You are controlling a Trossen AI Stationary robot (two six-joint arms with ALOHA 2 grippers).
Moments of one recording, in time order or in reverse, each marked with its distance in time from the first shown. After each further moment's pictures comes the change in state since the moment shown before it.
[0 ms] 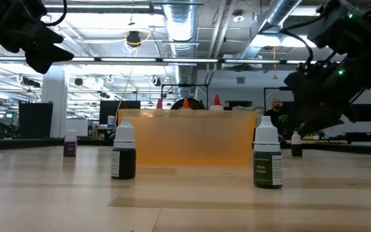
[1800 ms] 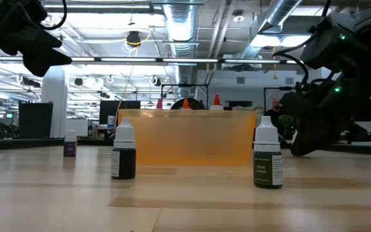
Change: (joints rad) left arm 0.000 -0.002 0.000 -0.038 -0.002 -0.045; right arm 0.003 0.191 -0.001 0.096 -0.085 0.143
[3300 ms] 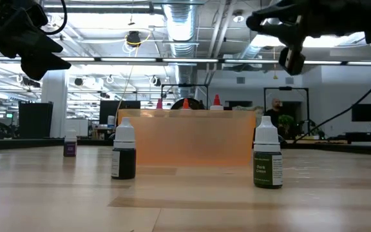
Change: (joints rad) left arm 0.000 0.000 0.000 -0.037 -0.026 -0.072; right arm 0.000 -0.320 0.001 0.740 -0.465 -0.469
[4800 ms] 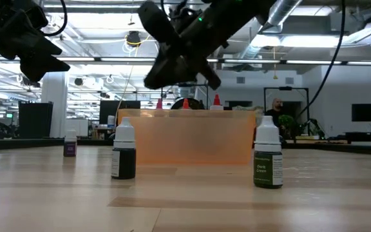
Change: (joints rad) left arm 0.000 0.002 0.000 -0.018 0.002 -0.007; right arm -0.034 0.874 0.926 -0.614 0.368 -0.070
